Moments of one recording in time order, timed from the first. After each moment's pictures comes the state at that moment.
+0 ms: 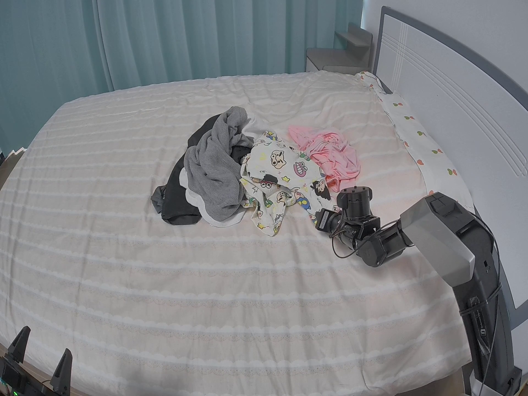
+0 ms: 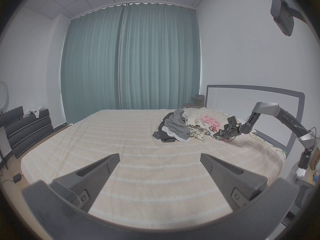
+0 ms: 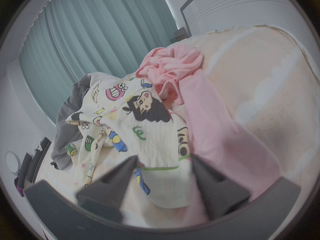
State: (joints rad) left arm 0.00 0.02 -0.02 0.02 -0.02 -0.01; right arm 0.39 2.64 -1.61 -0.63 -0.20 0.48
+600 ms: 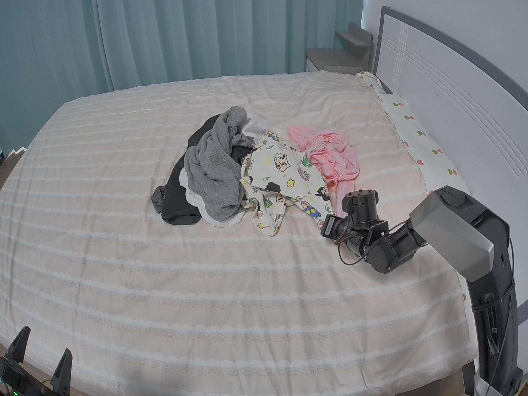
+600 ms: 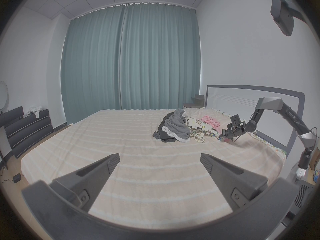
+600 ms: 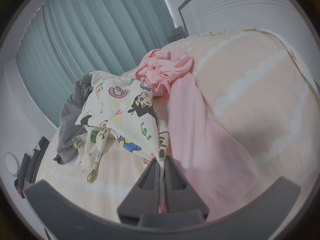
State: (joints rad) left arm 0.00 0.02 -0.02 0.02 -0.02 -0.01; right arm 0.40 2.52 -1.41 -0.67 -0.23 0.50
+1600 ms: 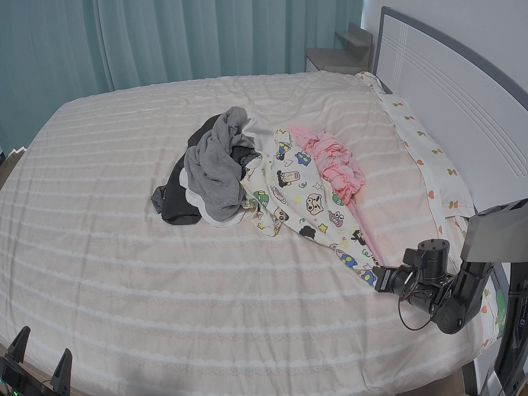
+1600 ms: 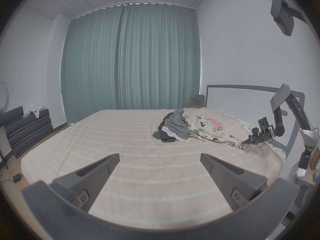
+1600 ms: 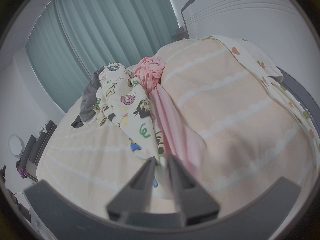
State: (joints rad) left arm 0.00 0.02 -0.02 0.02 -0.02 -0.01; right arm 0.30 2.26 -0.43 -1.36 -0.07 0.37
